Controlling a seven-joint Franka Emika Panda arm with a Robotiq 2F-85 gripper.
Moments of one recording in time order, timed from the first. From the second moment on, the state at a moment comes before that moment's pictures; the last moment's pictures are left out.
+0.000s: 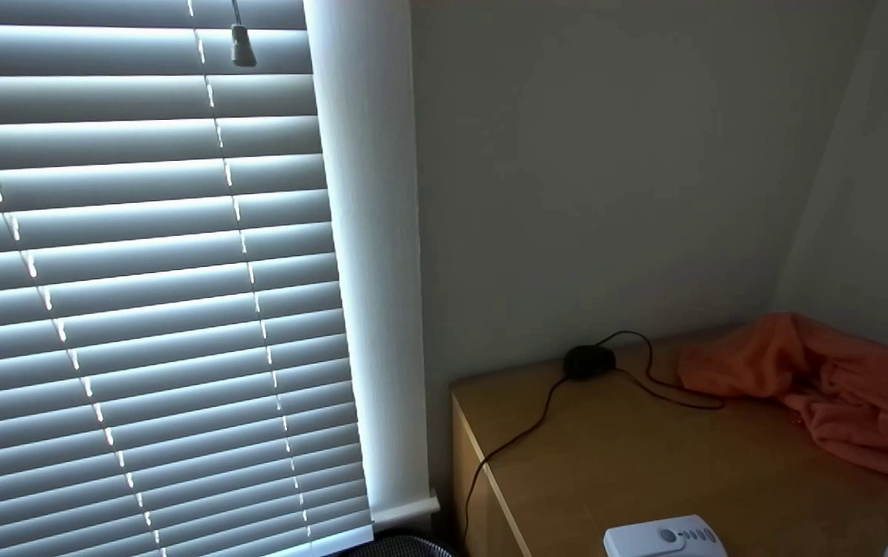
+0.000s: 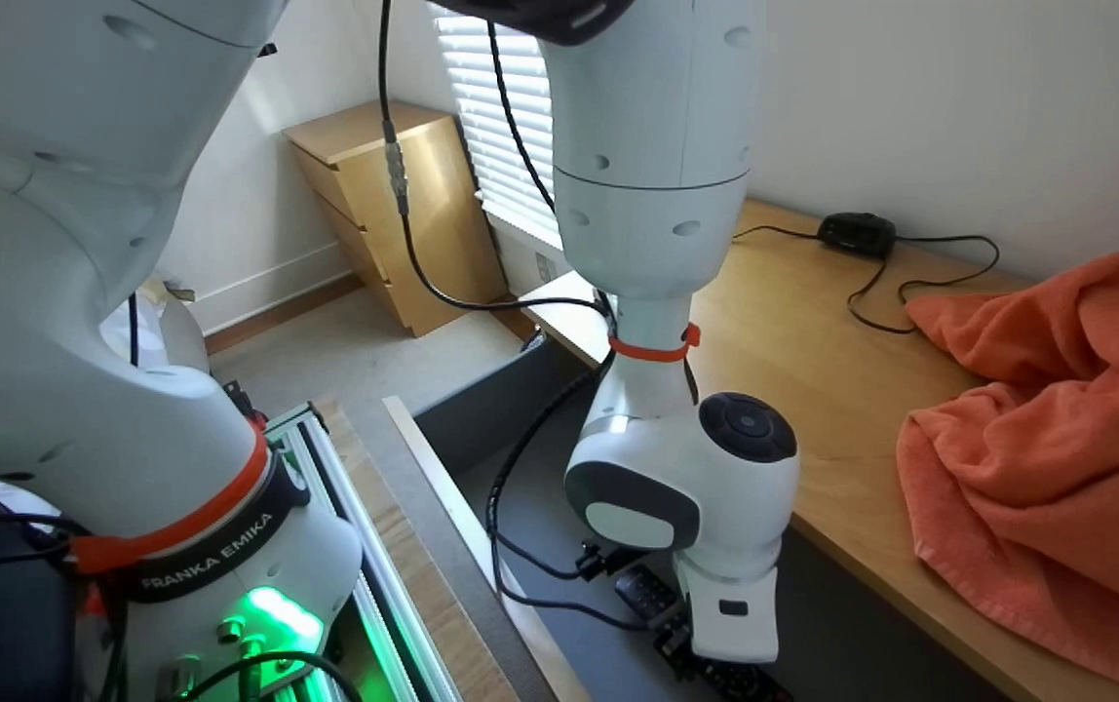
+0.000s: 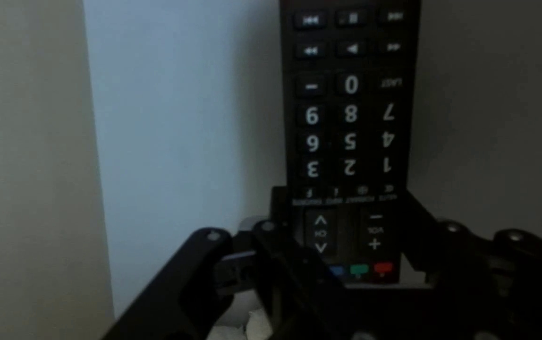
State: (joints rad) arm -0.49 0.92 -0.03 -2.36 0.41 3.18 0.61
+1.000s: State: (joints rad) arm -0.51 1.00 -0.03 -2.28 0.41 3.18 0.54
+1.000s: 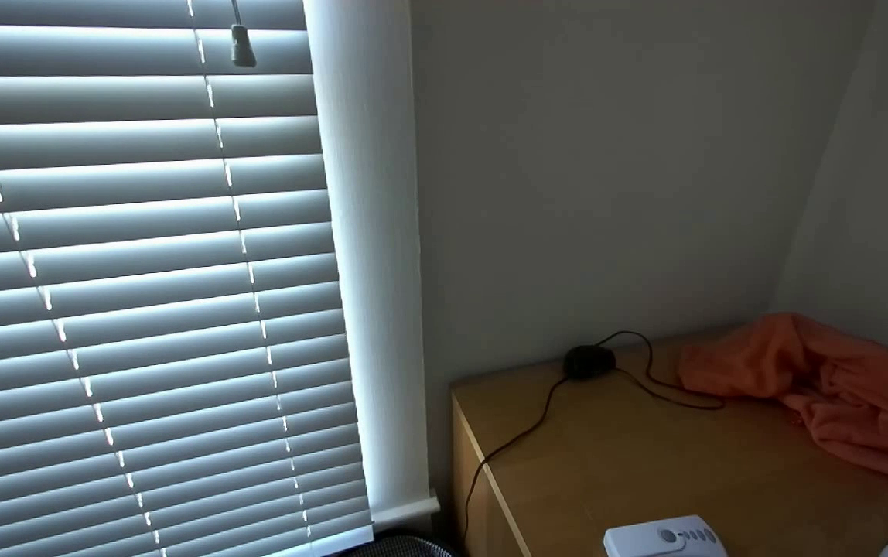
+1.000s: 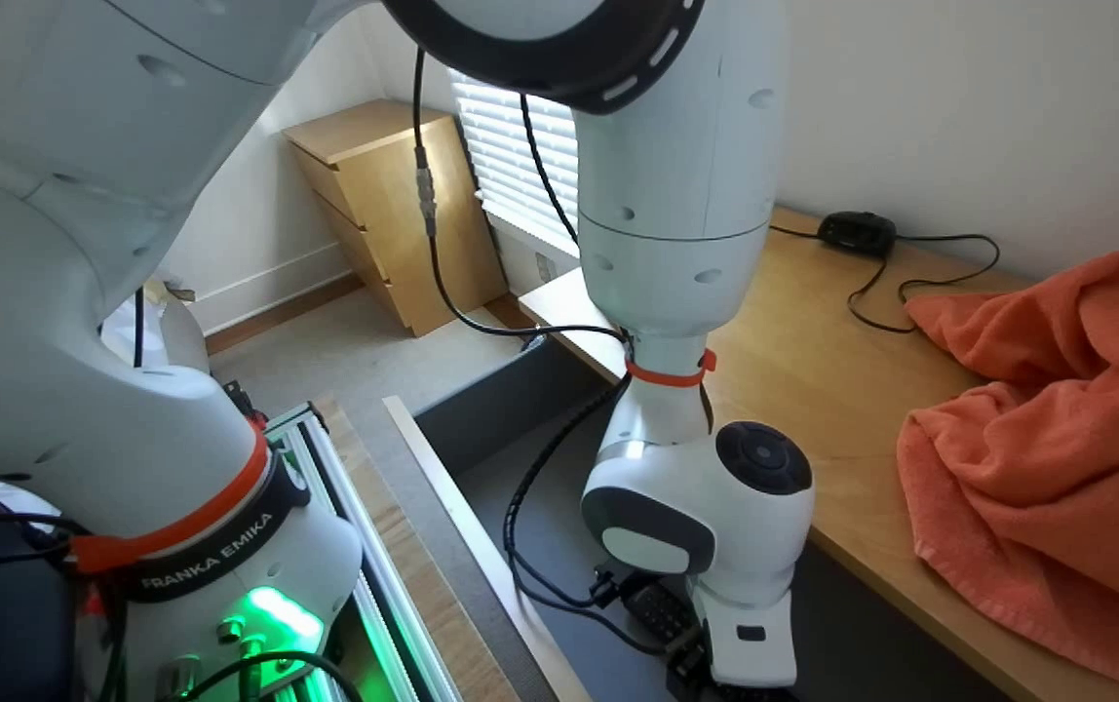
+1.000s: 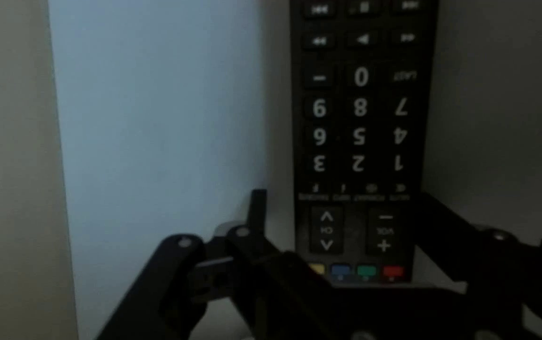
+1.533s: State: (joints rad) arm -0.51 0.92 -0.04 -2.34 0.41 3.18 0.50
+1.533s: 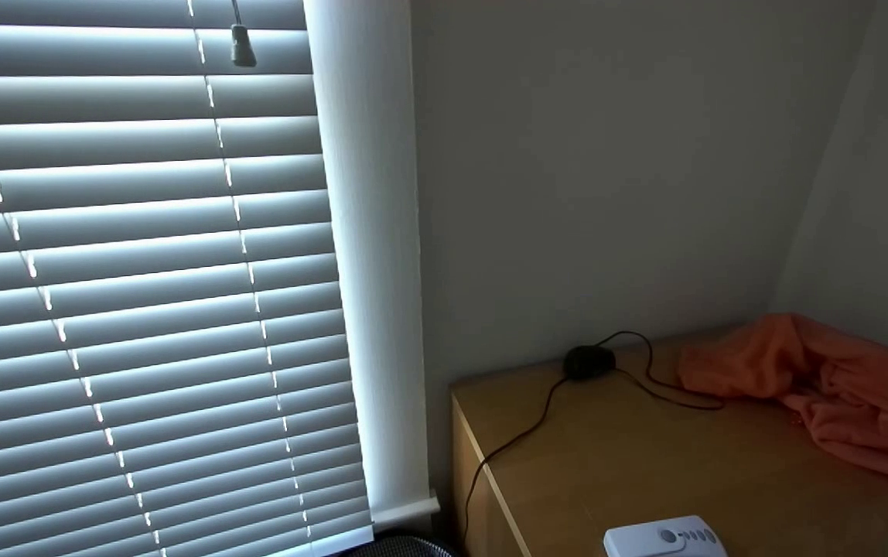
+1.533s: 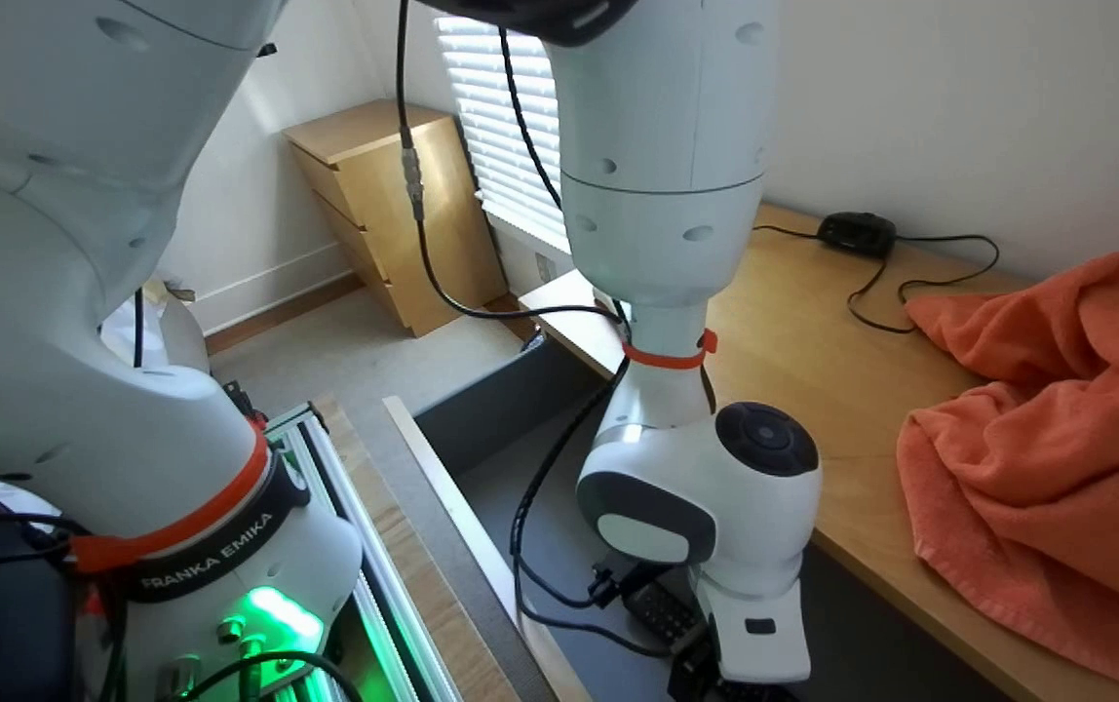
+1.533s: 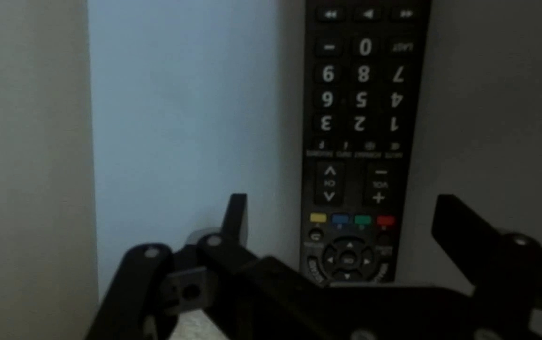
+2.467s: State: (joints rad) arm -0.32 0.63 -0.31 -2.56 0.40 3.09 0.43
